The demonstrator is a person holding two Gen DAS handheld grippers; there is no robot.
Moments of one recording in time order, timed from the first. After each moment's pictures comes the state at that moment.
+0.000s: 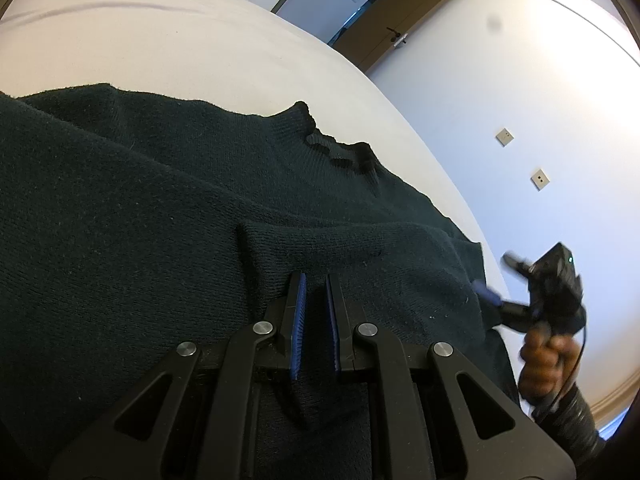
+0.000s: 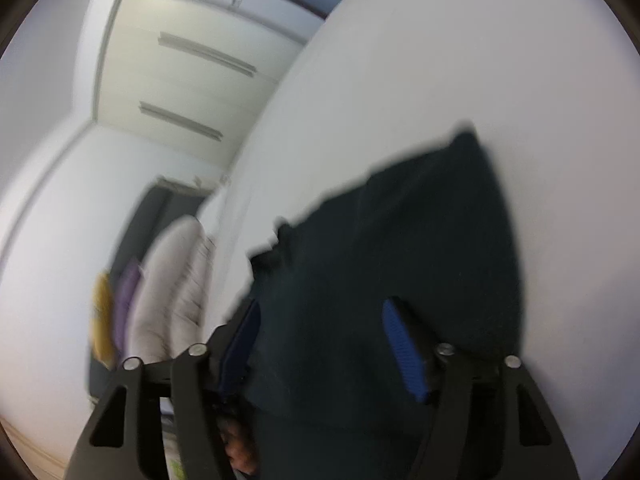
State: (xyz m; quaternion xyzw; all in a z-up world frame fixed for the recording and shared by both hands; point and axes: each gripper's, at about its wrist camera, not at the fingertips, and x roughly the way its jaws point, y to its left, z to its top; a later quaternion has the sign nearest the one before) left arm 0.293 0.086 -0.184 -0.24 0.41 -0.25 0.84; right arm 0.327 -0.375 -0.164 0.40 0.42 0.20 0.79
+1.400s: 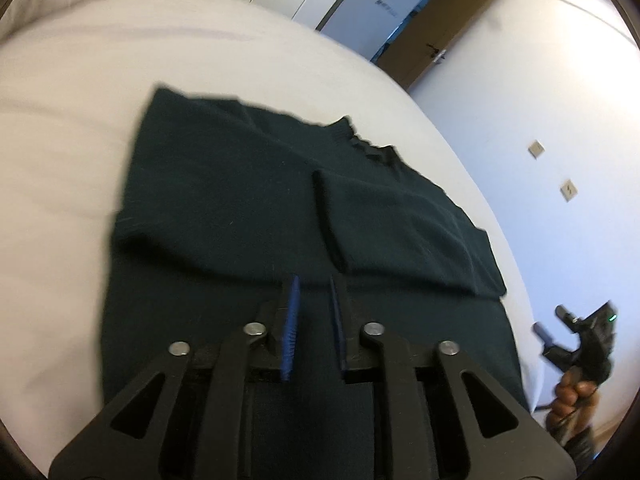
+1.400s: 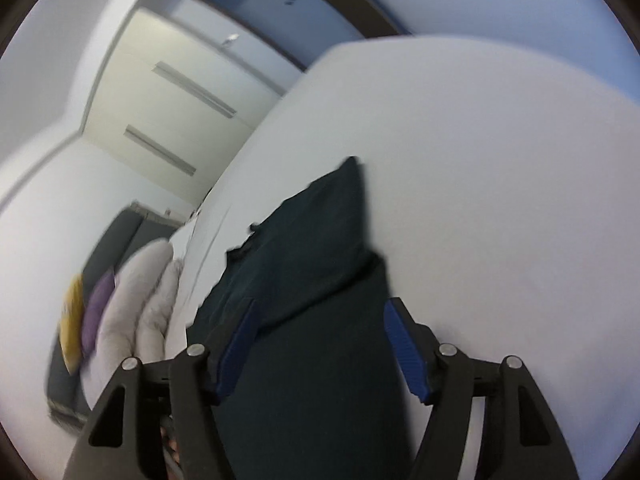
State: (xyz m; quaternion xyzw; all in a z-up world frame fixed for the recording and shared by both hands) left arm 0.178 0.141 -0.138 -0.21 0.40 -0.16 0.87; right arm 0.155 -0.427 -0.119 0.35 0.35 0.11 0.86
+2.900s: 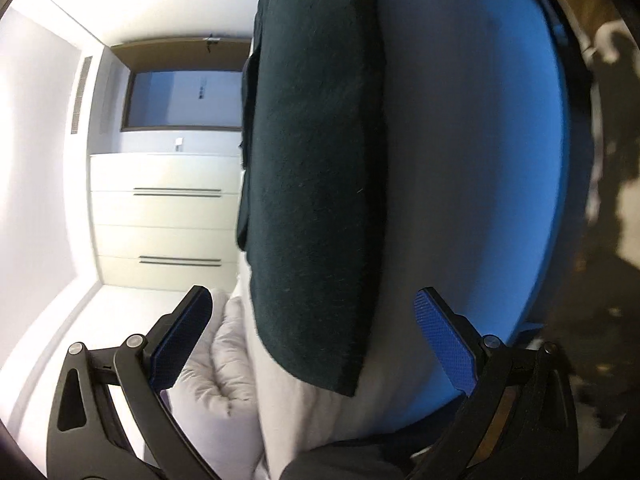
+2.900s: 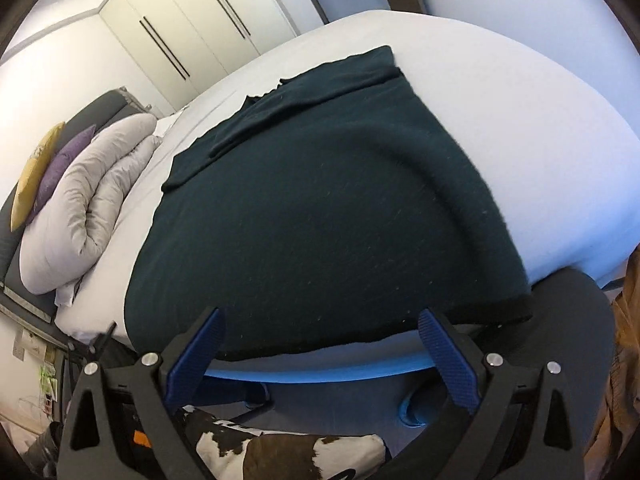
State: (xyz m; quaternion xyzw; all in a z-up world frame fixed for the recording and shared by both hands) left arm -0.194 0.021 -0.277 0.67 0.19 -0.02 0.71; right arm -0.051 -0.305 -0.139 0.18 0.45 0.09 0.87
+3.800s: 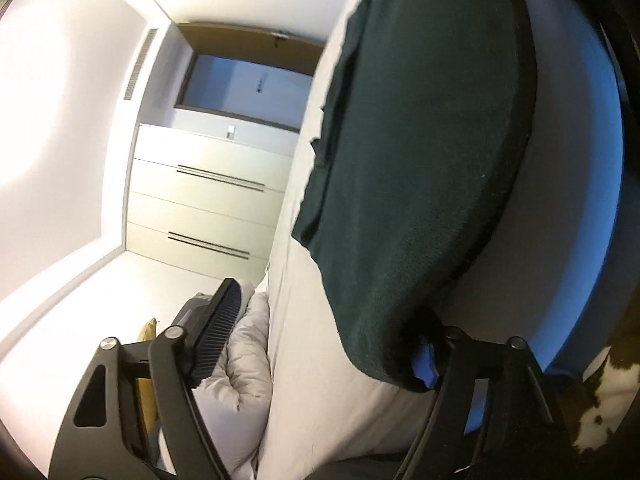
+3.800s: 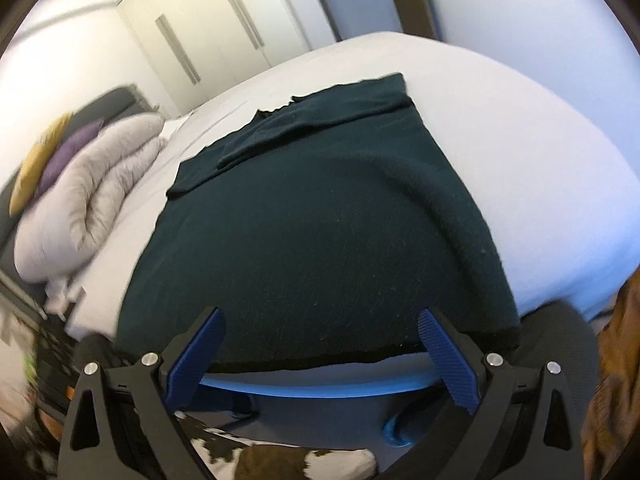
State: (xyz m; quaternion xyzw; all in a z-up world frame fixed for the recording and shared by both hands) left arm -0.181 0.038 -0.223 0.60 0.13 0.01 0.79; right arm -0.048 -0.295 -0.121 0.13 0.41 0.10 0.90
